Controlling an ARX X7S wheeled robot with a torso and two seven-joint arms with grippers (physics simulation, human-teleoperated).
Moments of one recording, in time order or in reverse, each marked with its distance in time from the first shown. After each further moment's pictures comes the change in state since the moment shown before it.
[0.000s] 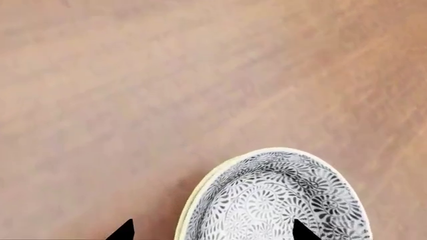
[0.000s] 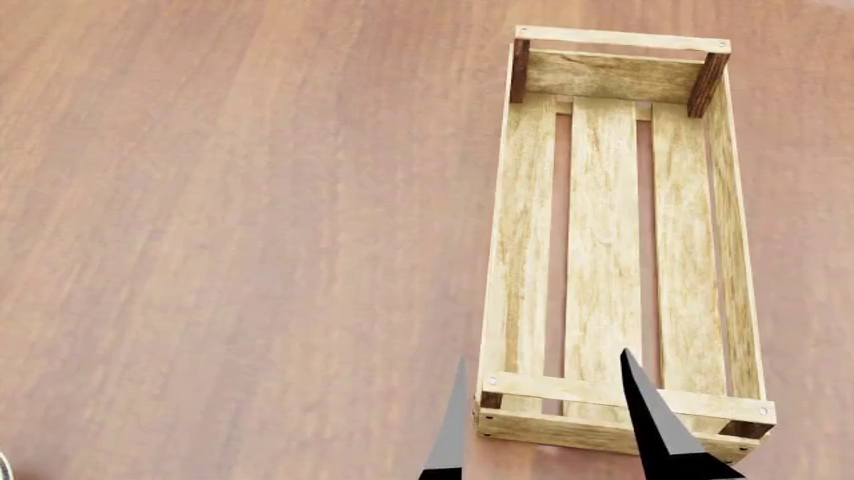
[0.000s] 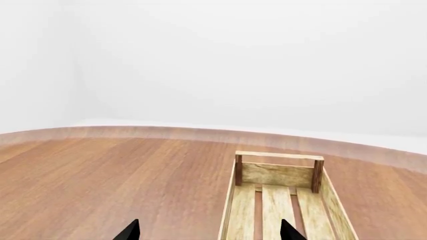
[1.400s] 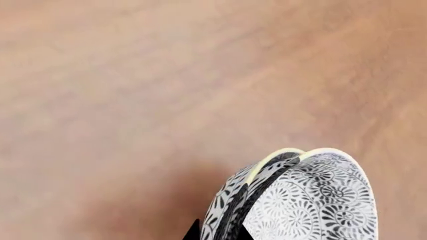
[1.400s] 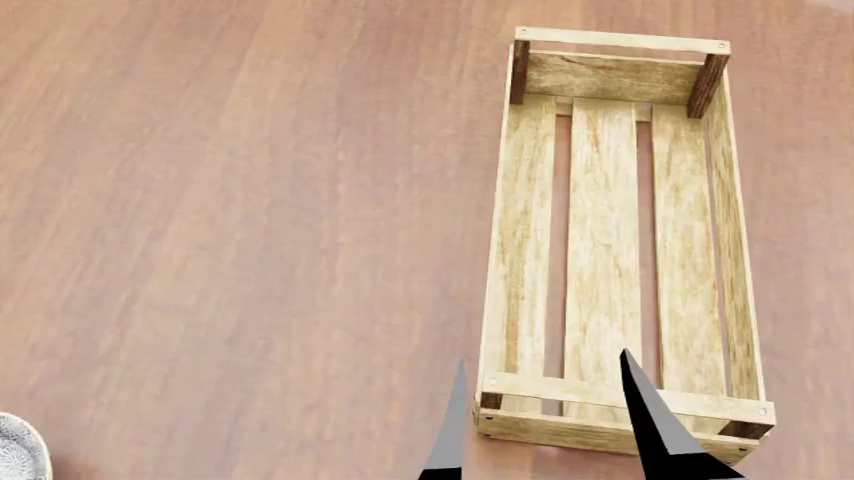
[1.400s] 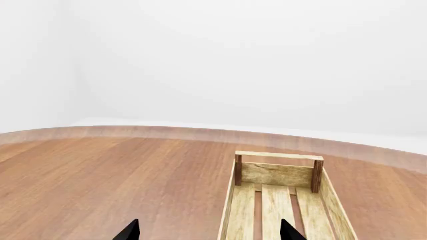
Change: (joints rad) left arm -0.030 0.013 0.034 -0.013 -0.016 -0.020 0.010; right arm 0.007 0.013 -0.012 0.004 0.008 -0.008 0.015
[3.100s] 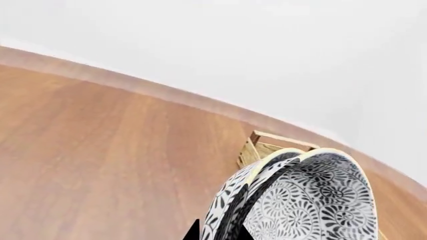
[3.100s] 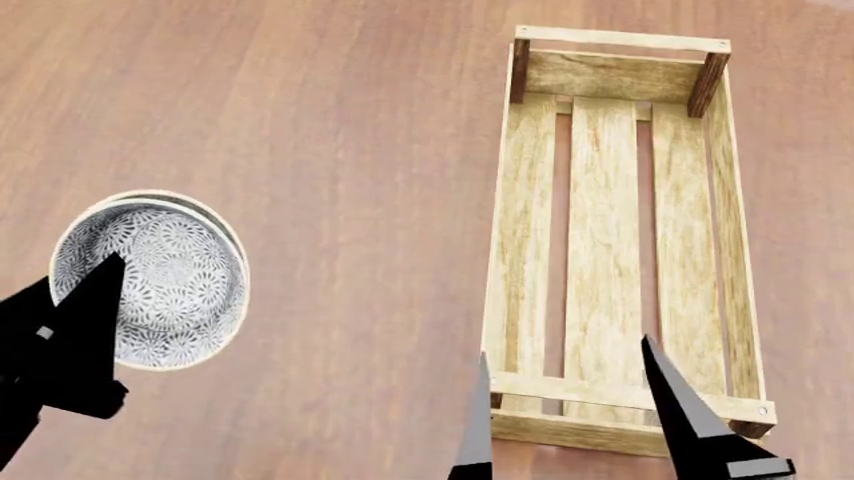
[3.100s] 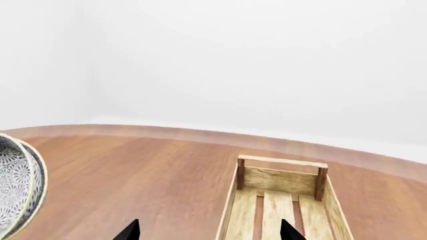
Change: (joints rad) left arm -0.260 -0.058 0.359 0.400 0.360 0.065 0.436; right arm -0.005 0.094 0.065 0.021 0.083 -0.059 -0.059
